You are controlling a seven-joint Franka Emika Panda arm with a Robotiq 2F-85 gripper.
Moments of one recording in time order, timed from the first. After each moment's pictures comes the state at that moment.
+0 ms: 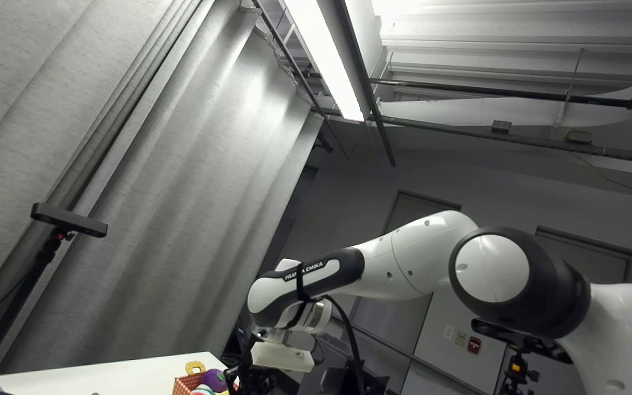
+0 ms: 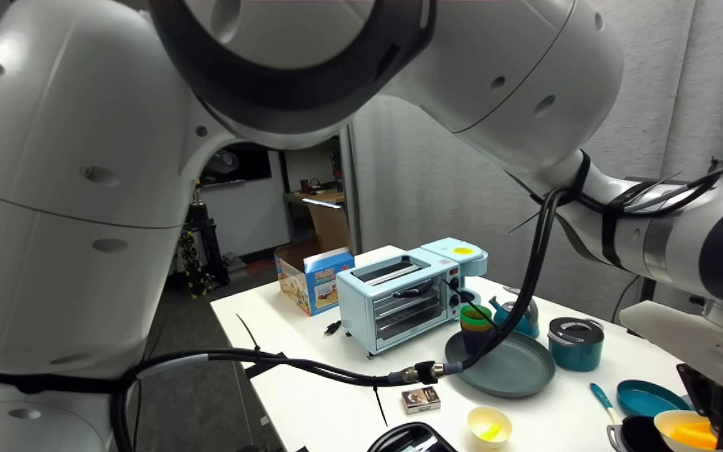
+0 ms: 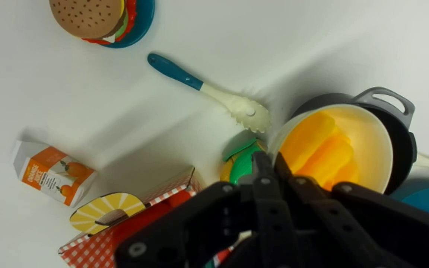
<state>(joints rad) -0.23 0.47 -0.19 -1.76 0.04 2.23 0.13</state>
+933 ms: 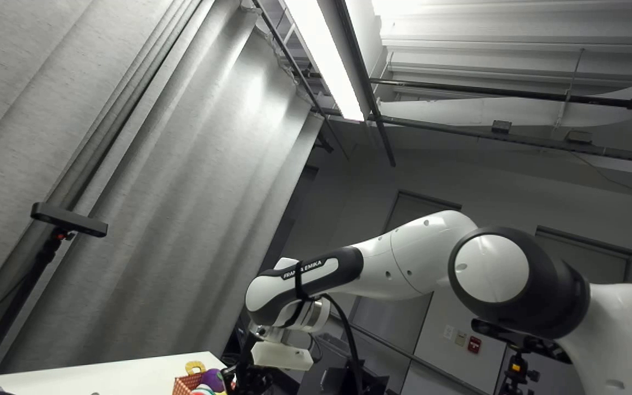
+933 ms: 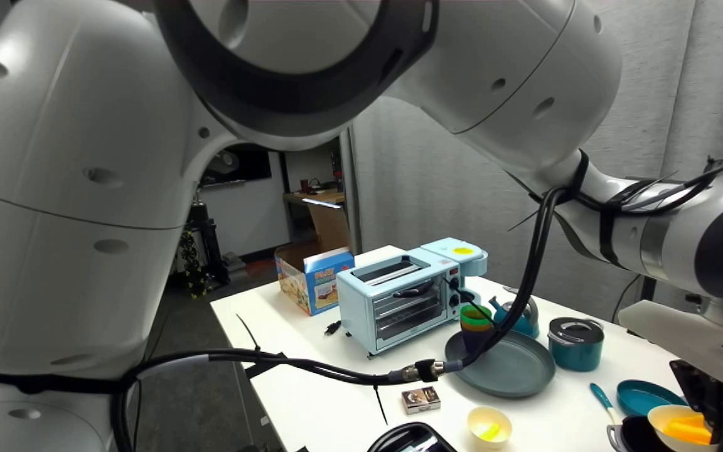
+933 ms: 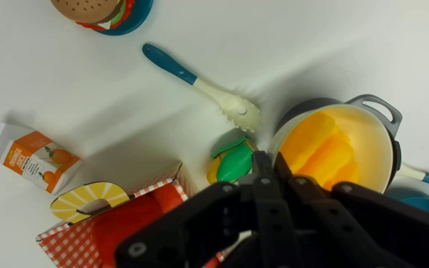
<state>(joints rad) -0.23 0.47 -0.18 -1.75 0.05 2.23 0.06</state>
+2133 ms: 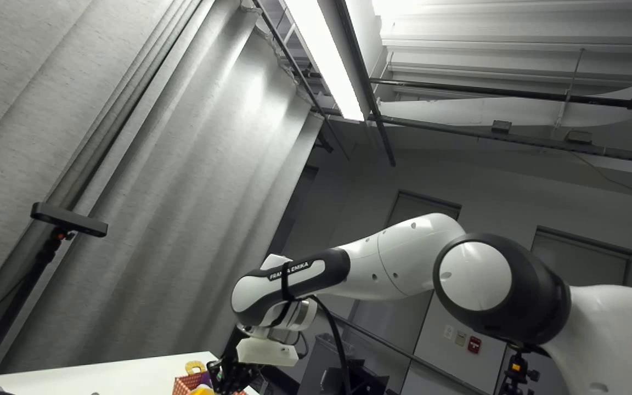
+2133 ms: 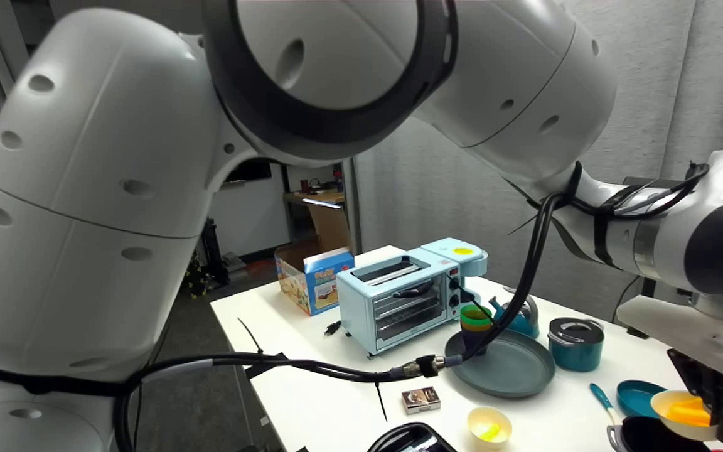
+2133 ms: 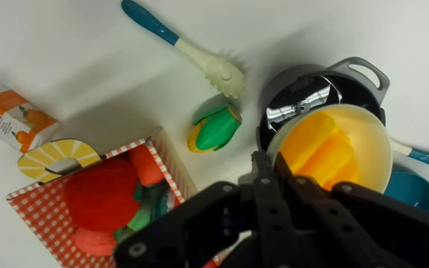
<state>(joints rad) -0.21 0.53 -0.17 -1.67 0.03 2.28 0.07</state>
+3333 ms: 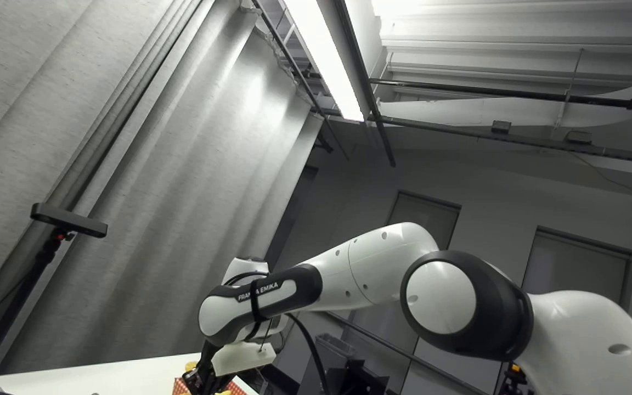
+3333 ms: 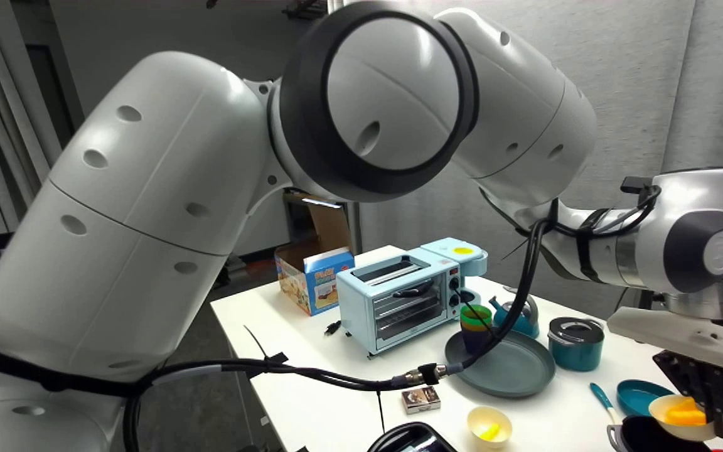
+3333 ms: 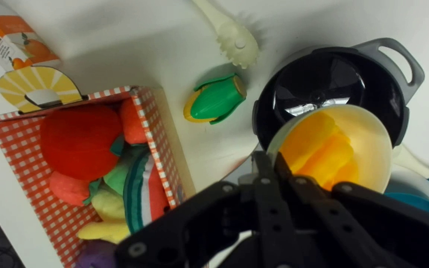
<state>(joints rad) -0.14 0.66 -0.18 -1.55 -0.15 2.29 0.07</state>
